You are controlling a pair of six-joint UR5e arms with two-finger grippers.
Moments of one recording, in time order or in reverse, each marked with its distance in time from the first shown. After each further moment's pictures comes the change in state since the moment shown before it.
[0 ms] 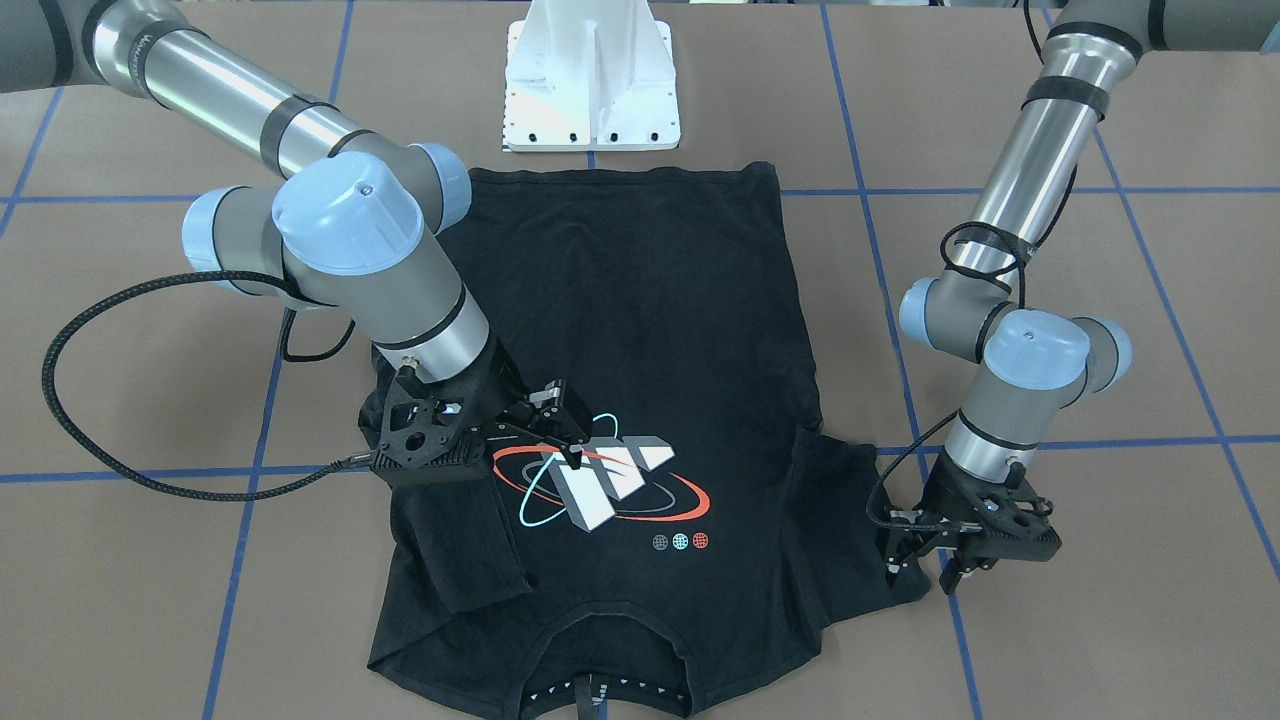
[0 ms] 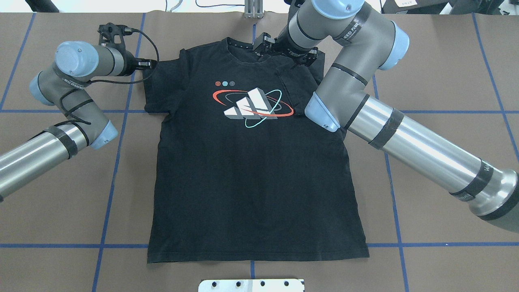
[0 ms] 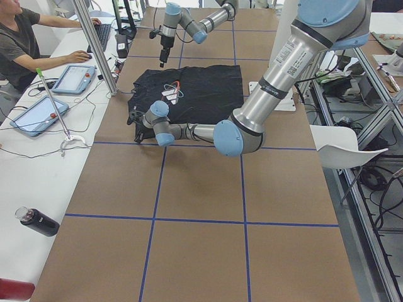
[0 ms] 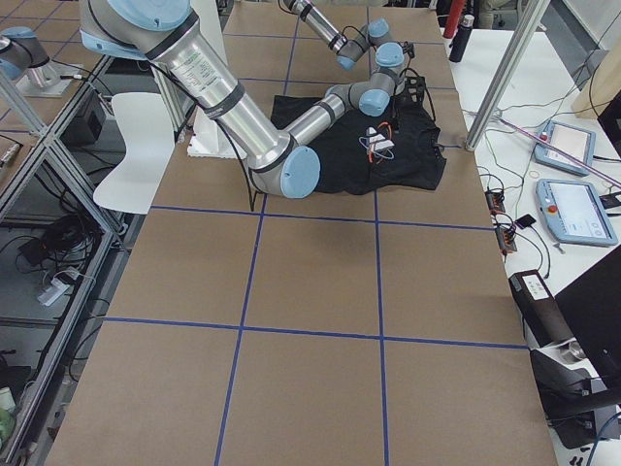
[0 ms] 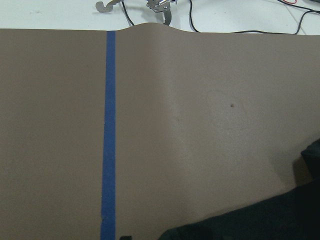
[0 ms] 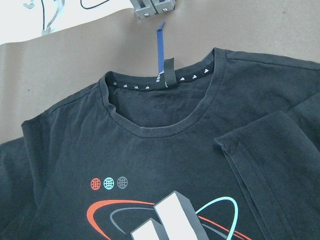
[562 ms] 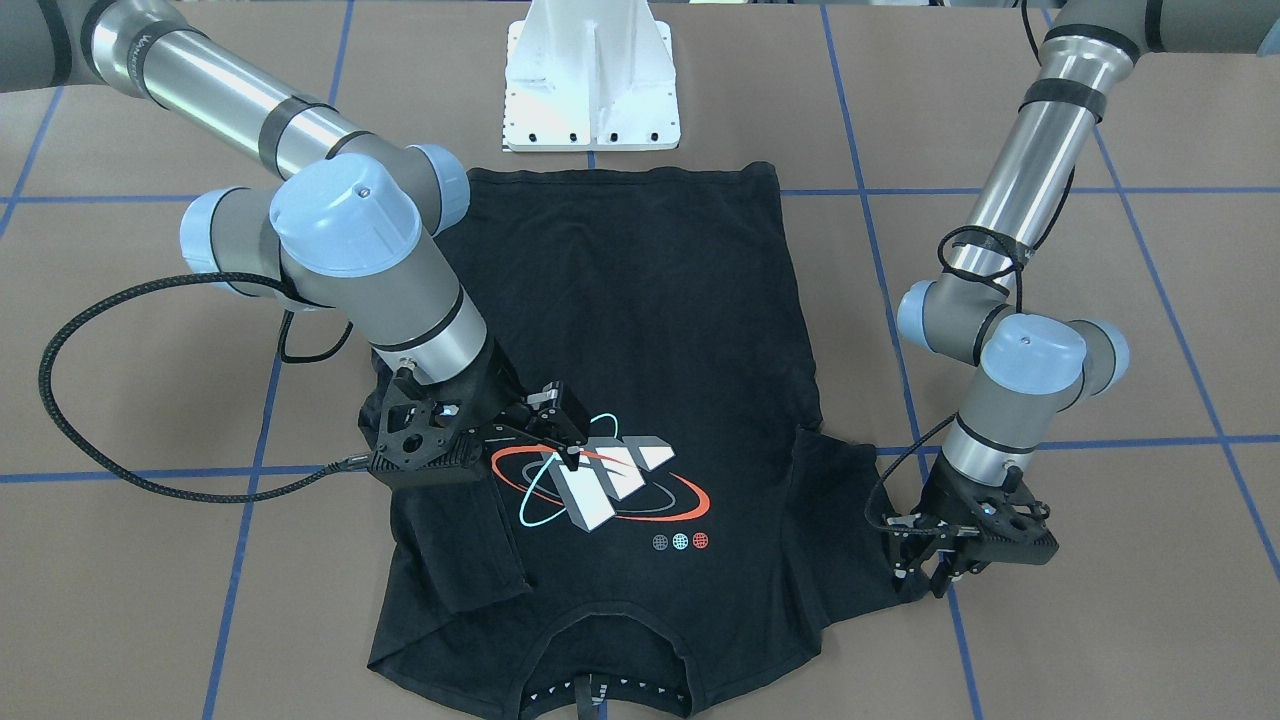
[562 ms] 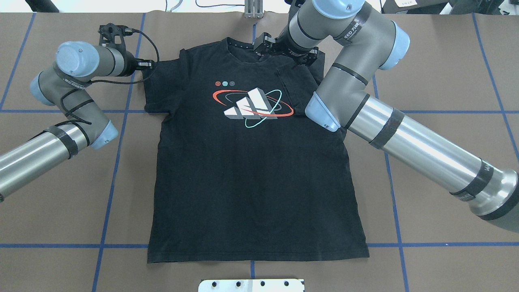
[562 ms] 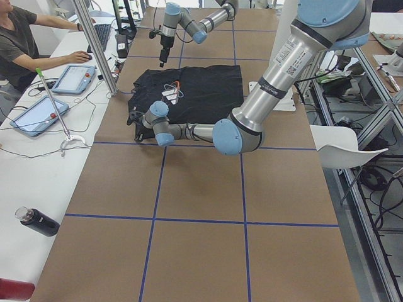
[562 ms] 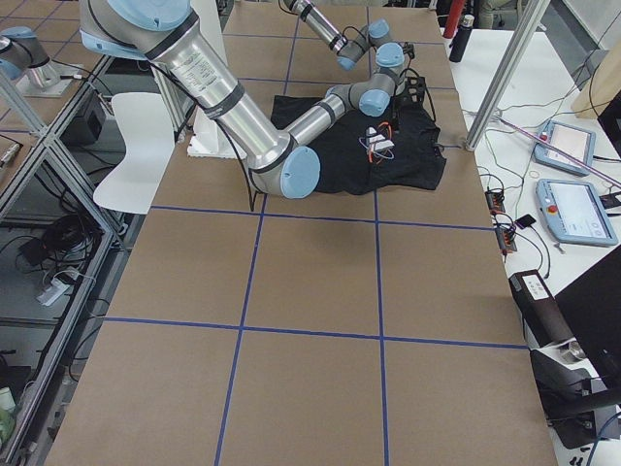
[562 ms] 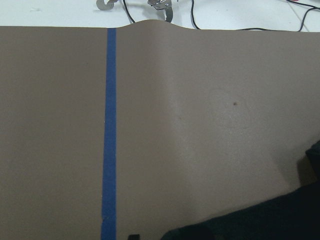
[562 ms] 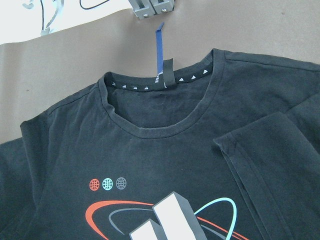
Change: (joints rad) left arm 0.000 -0.002 0.007 0.000 0.000 0.001; right arm 0.001 -0.001 -0.001 0.000 0.000 -0.002
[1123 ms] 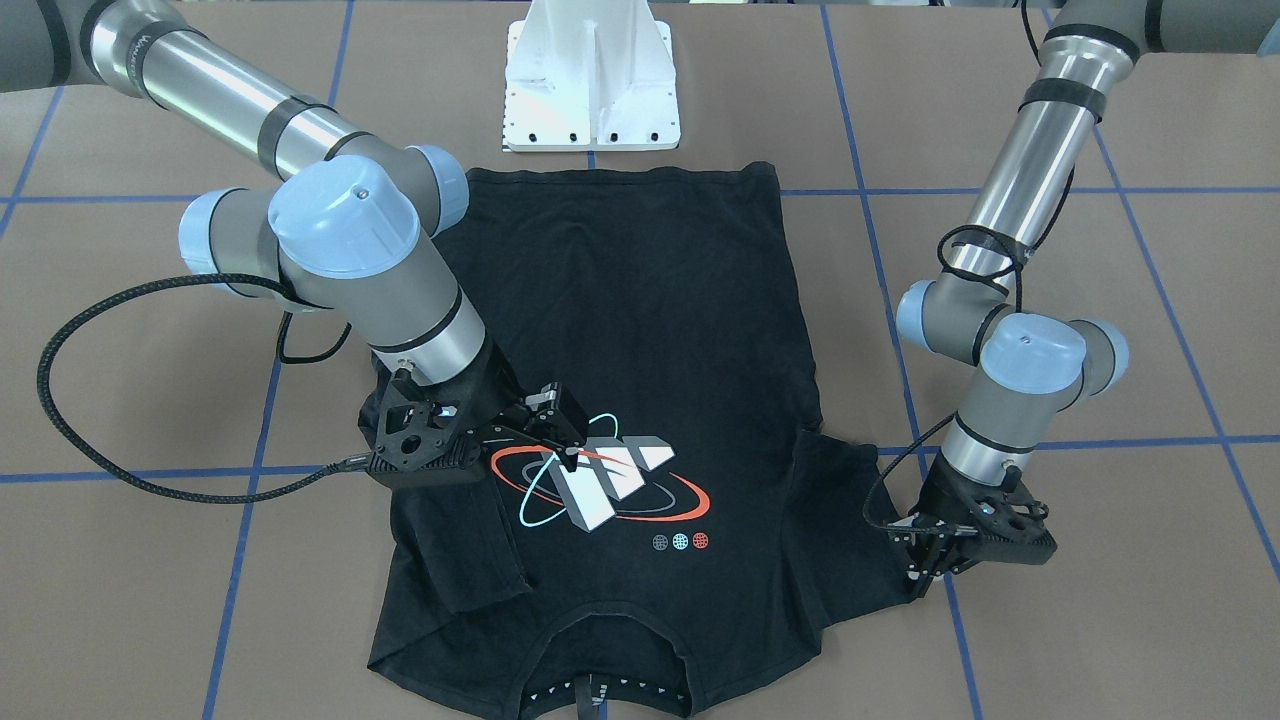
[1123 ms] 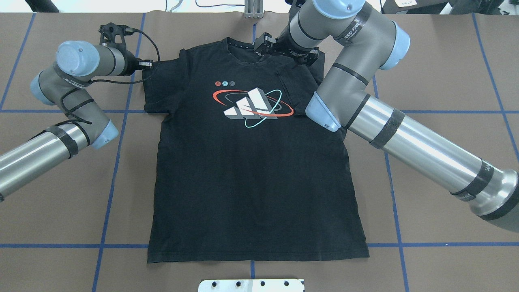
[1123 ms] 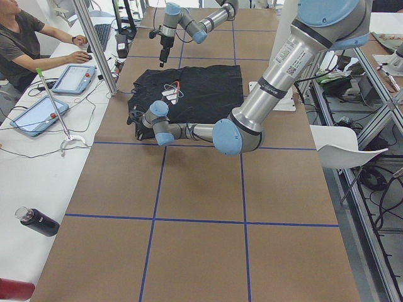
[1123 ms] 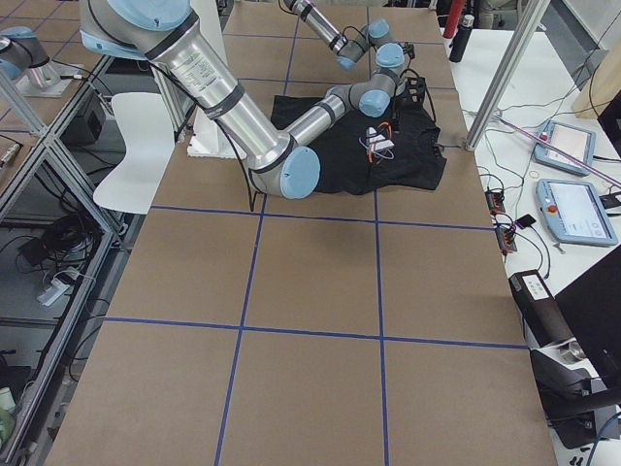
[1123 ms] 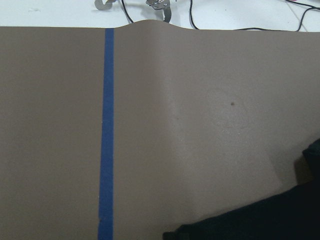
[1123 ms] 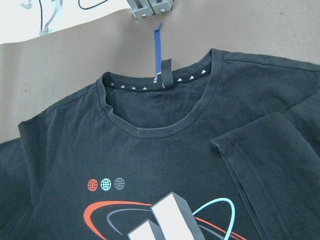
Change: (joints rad) left arm -0.001 -0.001 -0.007 0.000 -0.005 0.006; right arm 0.000 -0.002 0.000 0.000 0.000 0.000
